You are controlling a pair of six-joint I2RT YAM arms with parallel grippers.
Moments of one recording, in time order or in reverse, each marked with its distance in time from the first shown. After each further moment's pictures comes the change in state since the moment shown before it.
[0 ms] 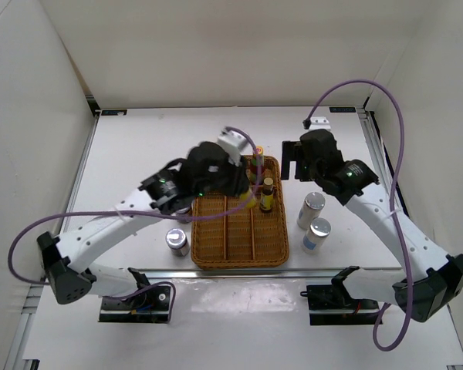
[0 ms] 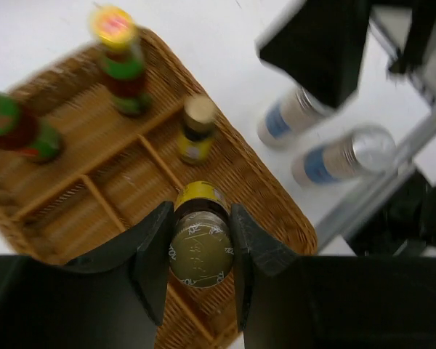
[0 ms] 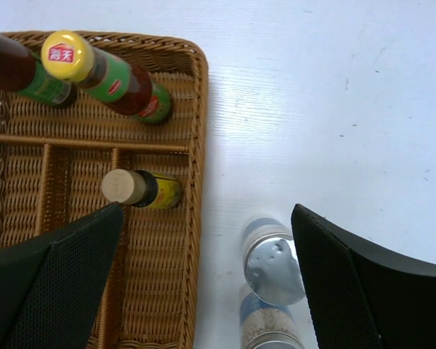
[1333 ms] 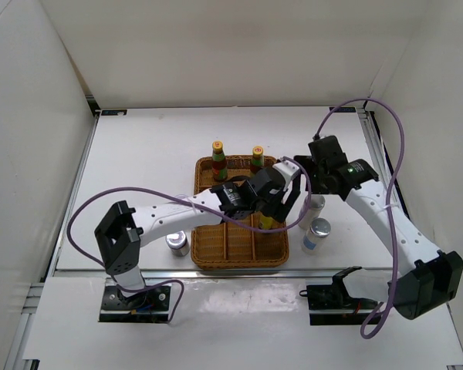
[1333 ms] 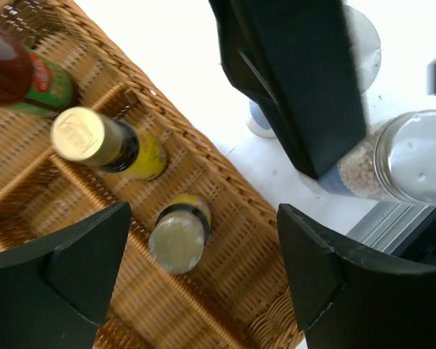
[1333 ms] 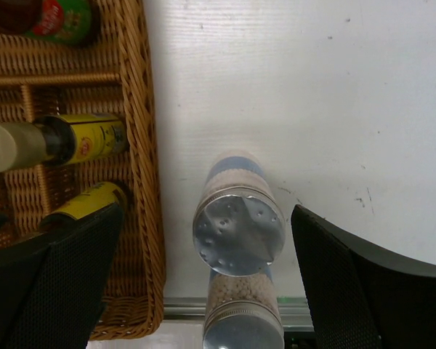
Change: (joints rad) left arm -0.208 0.417 0.056 0.157 -0.114 0.025; right arm -0.159 0.018 -0.090 -0.138 -0.128 0.023
